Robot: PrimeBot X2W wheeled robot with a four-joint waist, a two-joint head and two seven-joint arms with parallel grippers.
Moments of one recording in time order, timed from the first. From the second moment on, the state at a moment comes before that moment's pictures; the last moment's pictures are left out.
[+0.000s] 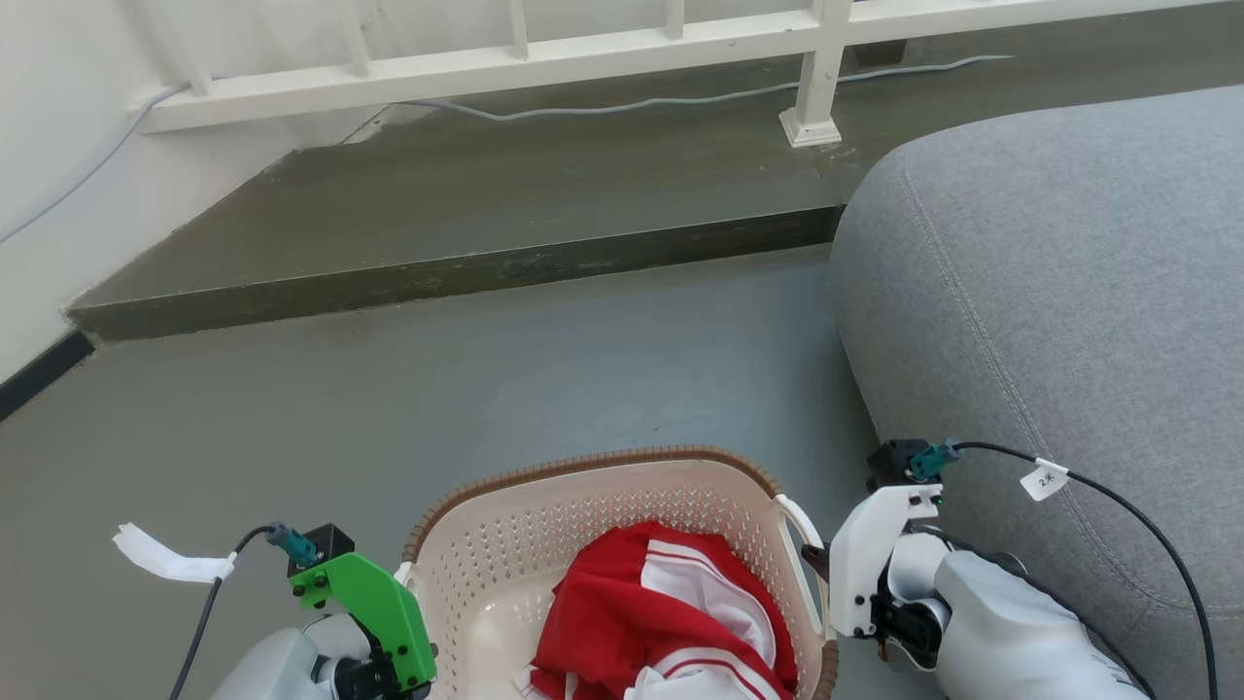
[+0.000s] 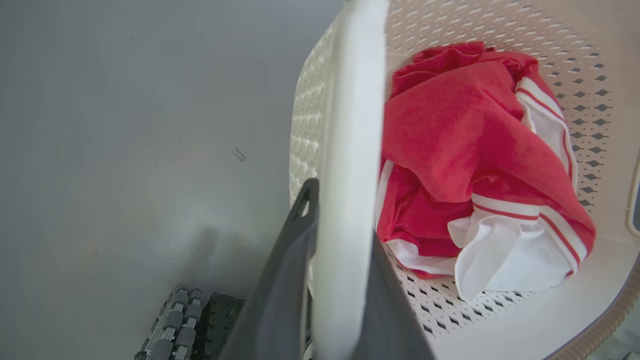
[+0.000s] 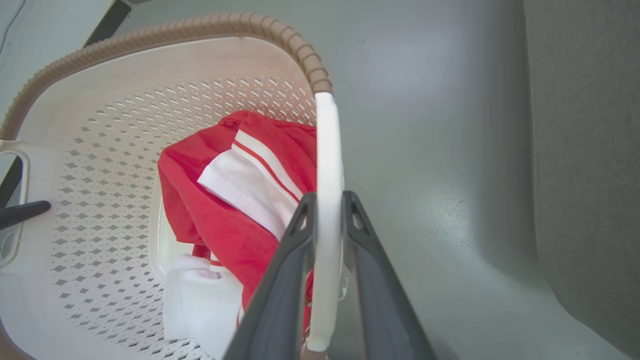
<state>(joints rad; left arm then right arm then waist) -0.49 0.03 -0.52 1.17 -0.94 -0.12 0.43 -0.52 -0.02 0.67 1.19 0.72 0.13 0.16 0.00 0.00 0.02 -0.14</state>
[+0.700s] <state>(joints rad) -0.49 0.03 -0.54 1.16 -0.95 -0.12 0.43 -0.52 -0.02 0.69 1.20 0.73 0.13 0.16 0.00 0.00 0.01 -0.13</state>
